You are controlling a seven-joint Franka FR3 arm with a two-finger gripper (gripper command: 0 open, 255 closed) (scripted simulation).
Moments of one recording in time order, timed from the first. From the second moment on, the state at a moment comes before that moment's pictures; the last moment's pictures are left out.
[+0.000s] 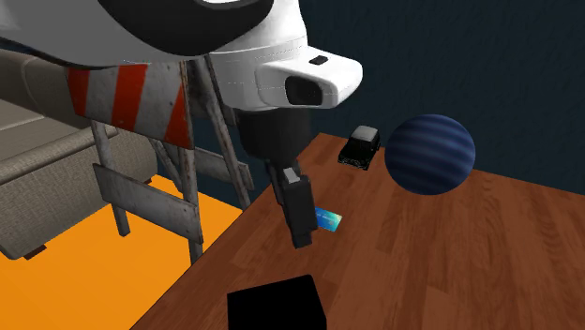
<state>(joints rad) -0.17 -0.49 0.45 -2.30 0.06 1.89 0.75</state>
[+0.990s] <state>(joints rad) -0.28 0.19 0.65 -1.94 -0.29 2.04 1.66</state>
